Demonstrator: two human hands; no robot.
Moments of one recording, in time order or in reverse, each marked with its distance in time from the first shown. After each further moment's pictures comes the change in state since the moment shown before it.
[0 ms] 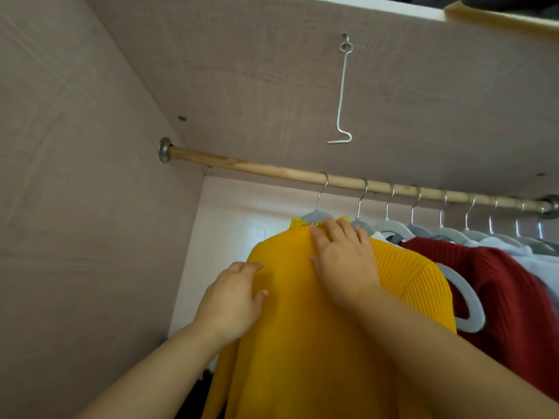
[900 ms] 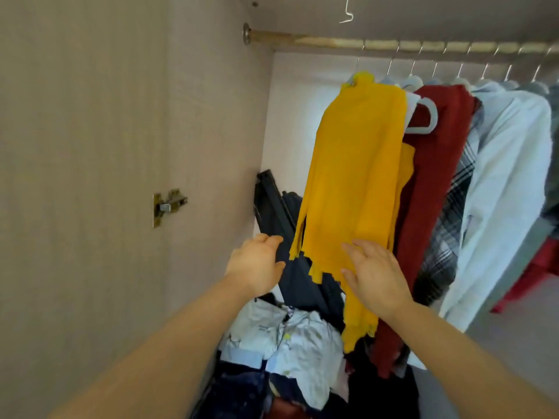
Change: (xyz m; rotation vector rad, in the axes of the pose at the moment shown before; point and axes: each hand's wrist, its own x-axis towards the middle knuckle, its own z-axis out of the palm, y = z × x) left_hand -0.346 0.123 -0.079 0.307 -0.425 -0.349; right_hand -0.367 -0.023 -0.107 0.457 -0.481 -0.130
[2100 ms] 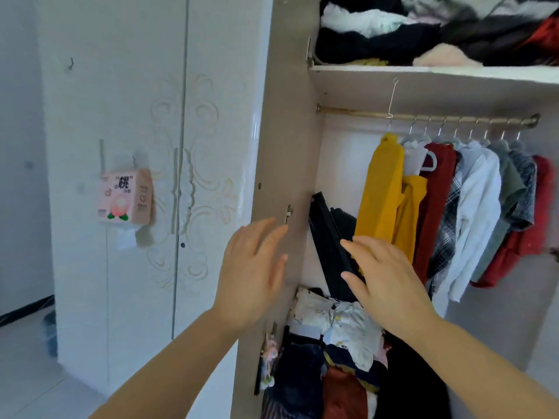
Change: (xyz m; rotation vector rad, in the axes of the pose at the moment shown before) left_hand -0.378 -0.080 -0.240 -0.042 0.716 0.290; right_hand -0.245 -0.298 -0.236 0.096 0.286 -0.184
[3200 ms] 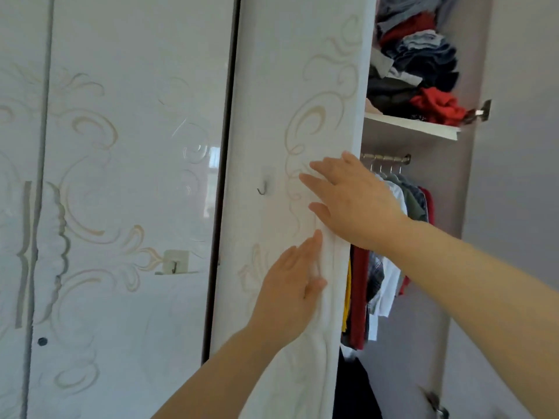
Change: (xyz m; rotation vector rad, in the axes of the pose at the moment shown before) left_hand 0.101 -0.061 0.119 -0.715 -0.303 0.243; right_hand 0.203 -0.024 -0.028 -0.599 0.032 -0.046
